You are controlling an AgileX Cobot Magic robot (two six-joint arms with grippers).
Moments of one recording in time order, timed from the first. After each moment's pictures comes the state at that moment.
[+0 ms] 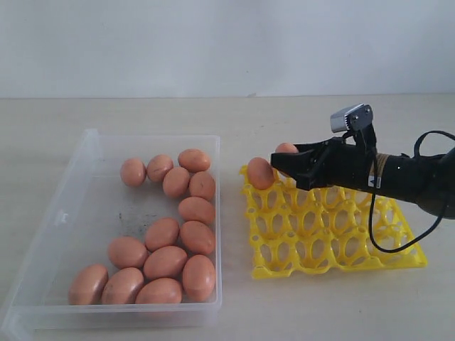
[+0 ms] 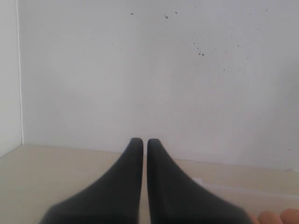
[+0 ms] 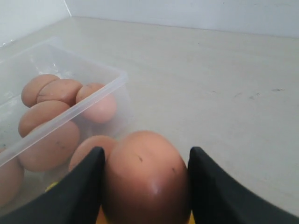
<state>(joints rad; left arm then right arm) 0.12 0.00 0.00 -0.32 -0.06 0.27 0.09 2.21 -0.94 -0.99 -1.11 0.60</state>
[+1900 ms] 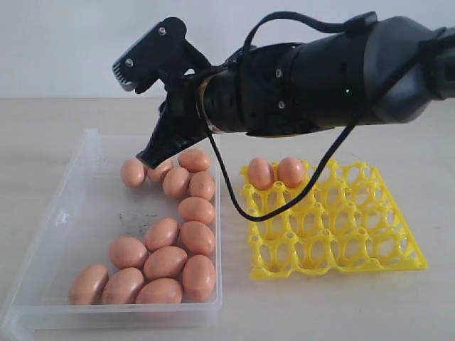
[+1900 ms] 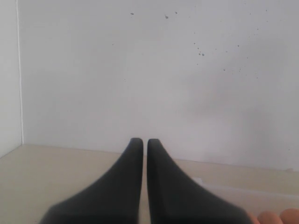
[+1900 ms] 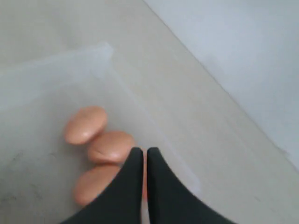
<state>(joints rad) 0.12 0.00 0.00 -0.32 -0.06 0.27 0.82 1.83 -1.26 -1.23 0.16 0.89</state>
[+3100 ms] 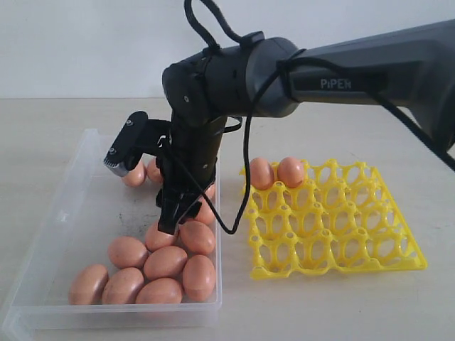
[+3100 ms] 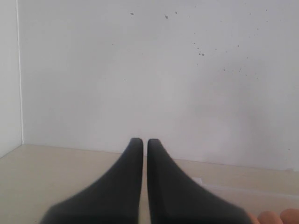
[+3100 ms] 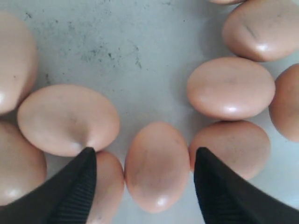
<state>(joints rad) 0.12 0.00 0.00 -0.32 -0.06 0.27 0.82 2.14 -1.66 -0.01 0.83 -0.54</state>
